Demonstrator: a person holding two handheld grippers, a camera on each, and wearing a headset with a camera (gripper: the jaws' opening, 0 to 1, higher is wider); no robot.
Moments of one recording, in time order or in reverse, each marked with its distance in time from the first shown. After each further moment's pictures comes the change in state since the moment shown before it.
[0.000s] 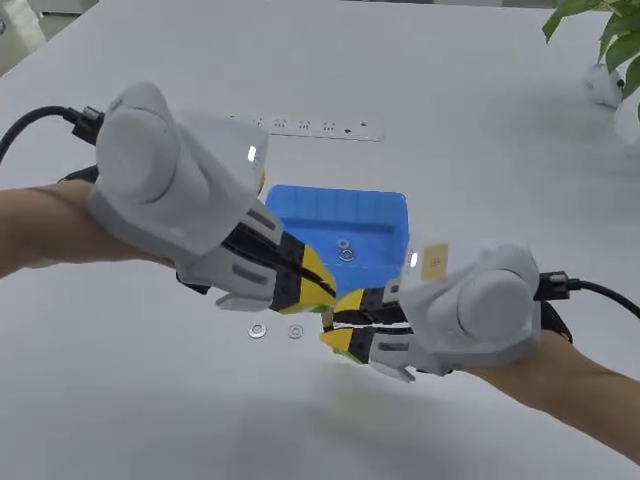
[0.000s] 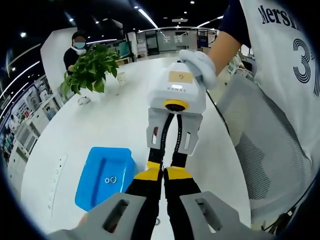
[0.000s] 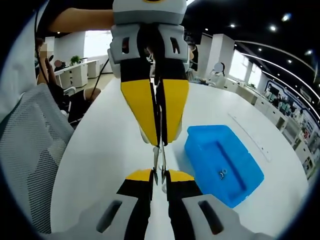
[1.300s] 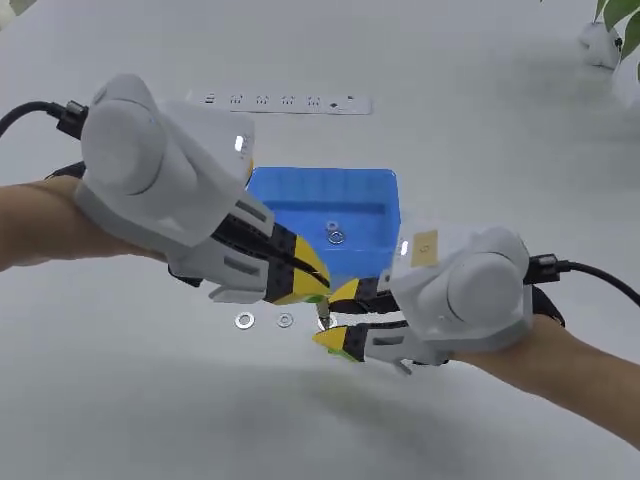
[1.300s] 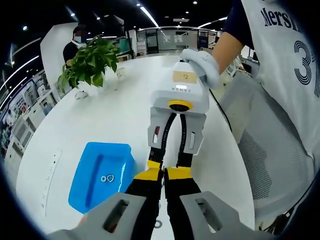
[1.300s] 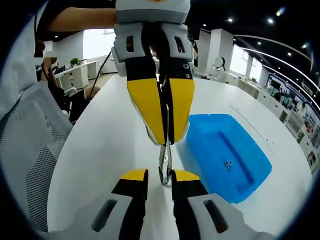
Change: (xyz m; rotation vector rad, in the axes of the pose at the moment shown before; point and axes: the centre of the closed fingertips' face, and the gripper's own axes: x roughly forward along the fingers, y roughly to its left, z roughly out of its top) left arm 0.016 0.004 -0.009 -0.028 0.010 -0.034; right arm 0.007 0.001 -0.019 0.022 0.023 0.026
